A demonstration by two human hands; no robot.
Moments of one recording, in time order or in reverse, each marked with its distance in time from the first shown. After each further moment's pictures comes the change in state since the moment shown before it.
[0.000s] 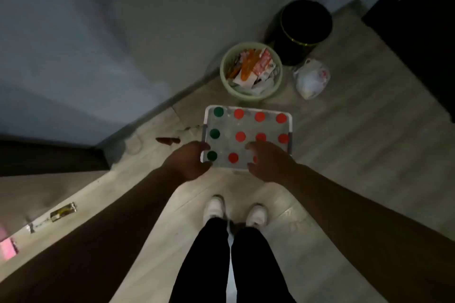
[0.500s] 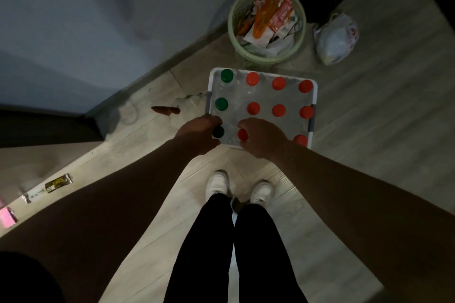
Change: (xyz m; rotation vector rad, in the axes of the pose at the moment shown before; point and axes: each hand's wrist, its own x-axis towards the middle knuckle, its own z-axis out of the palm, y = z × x) left_hand 0.069 -0.039 0.060 0.150 -0.047 0.041; right_hand 0.078 0.008 0.077 -0.011 -0.049 -0.057
